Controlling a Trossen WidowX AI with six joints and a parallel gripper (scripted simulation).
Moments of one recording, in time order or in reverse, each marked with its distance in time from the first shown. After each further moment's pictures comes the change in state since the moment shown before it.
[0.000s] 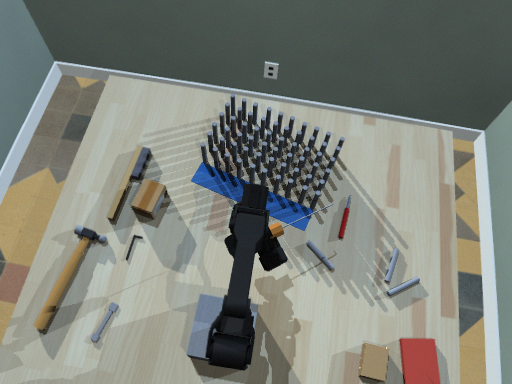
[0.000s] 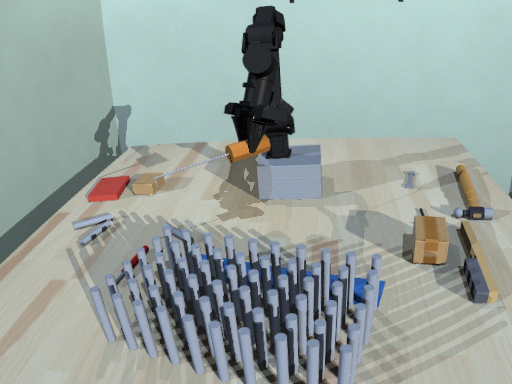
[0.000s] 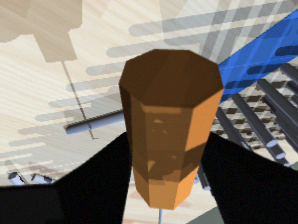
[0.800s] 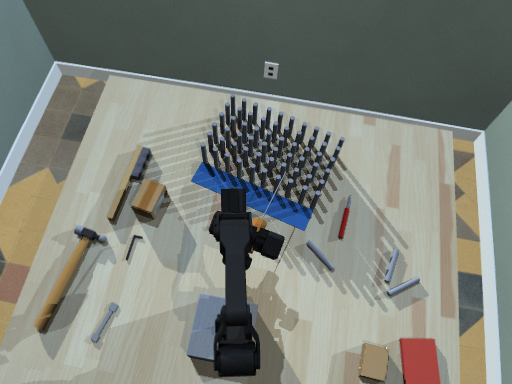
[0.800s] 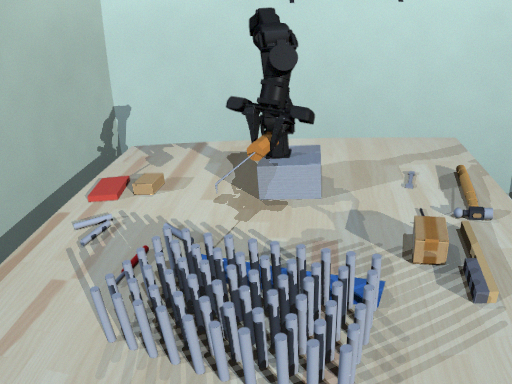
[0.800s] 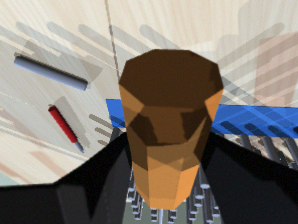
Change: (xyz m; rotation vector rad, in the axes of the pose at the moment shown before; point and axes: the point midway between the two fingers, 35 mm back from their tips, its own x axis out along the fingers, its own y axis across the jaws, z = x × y) arm -0.011 -0.013 0.029 -0.696 0.053 -0.027
